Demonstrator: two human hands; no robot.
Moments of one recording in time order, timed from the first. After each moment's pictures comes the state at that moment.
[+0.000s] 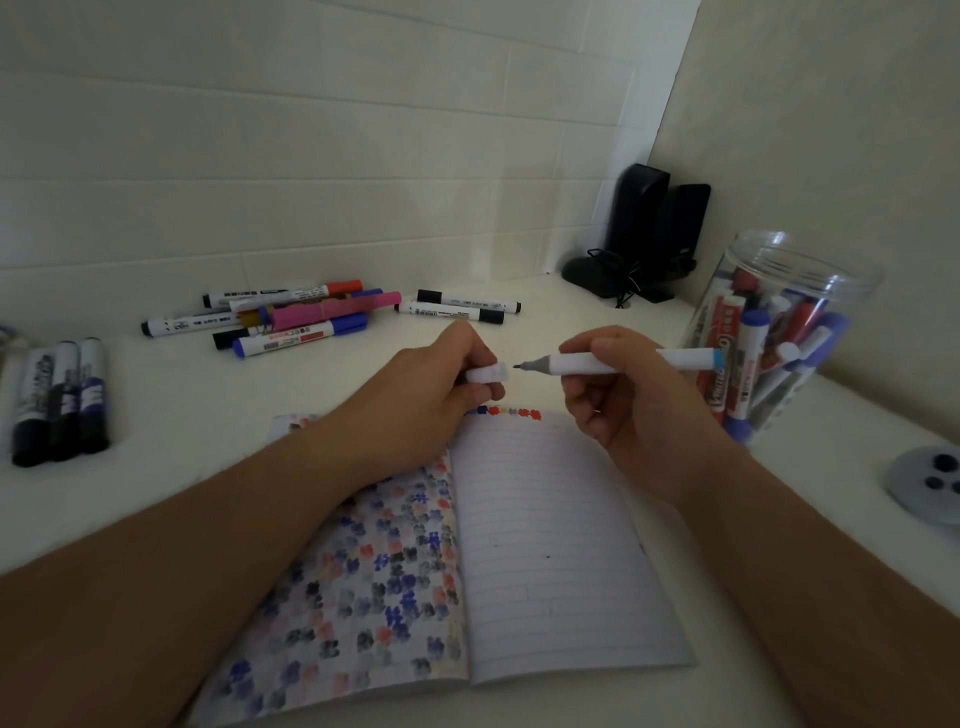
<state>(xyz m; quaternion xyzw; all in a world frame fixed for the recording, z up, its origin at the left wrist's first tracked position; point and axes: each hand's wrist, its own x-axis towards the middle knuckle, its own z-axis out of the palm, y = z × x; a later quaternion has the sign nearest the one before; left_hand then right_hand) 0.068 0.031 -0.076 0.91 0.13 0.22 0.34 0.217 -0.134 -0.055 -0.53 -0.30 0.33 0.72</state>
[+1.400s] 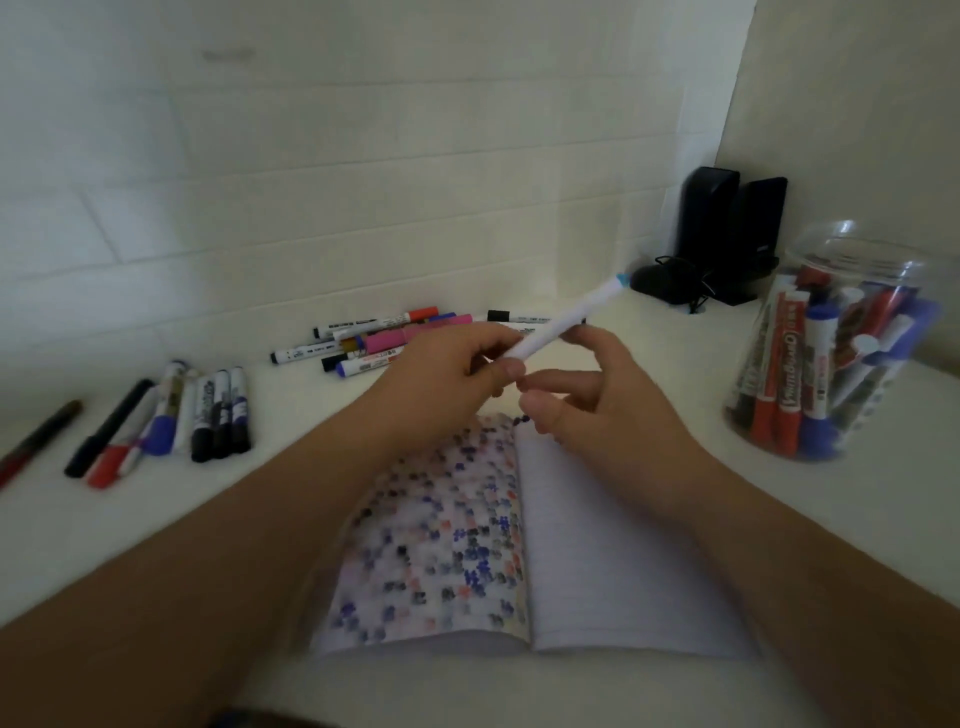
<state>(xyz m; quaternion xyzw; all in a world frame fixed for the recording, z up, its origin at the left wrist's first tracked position) 0.037 0.031 -0.039 0.91 0.18 0.26 0.26 0.174 -0.116 -0.066 -0.66 -0.50 0.20 0.52</state>
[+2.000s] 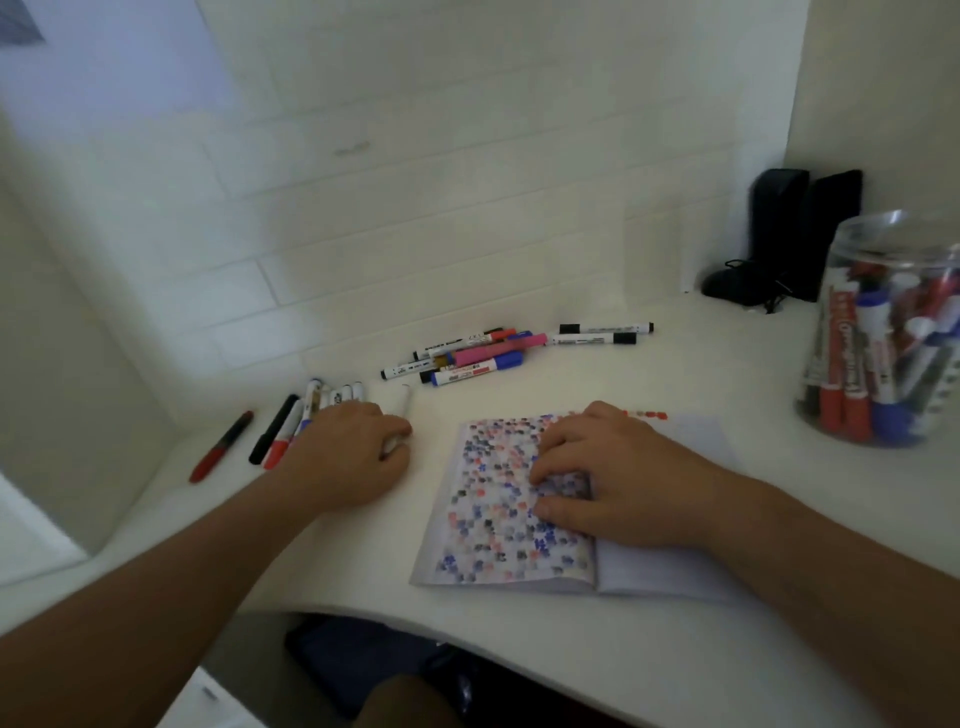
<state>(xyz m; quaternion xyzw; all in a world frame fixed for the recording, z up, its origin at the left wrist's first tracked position) -0.126 0.079 -0.063 0.91 0.39 0.05 -0.12 0.136 -0.128 -0.067 -0.64 -0.75 0.06 0.15</state>
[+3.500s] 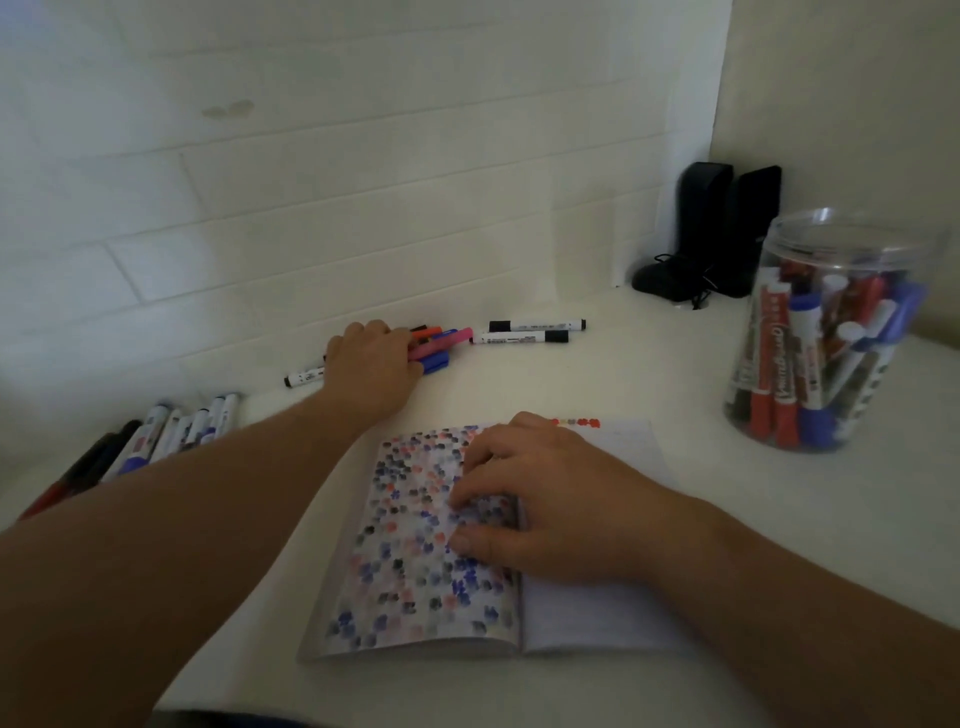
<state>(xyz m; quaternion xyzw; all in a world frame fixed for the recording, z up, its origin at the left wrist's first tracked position) 0.038 0.146 -0.068 0.89 0.42 0.14 -0.14 0.144 -0.124 -0.070 -0.62 -0.76 0.05 0.20</state>
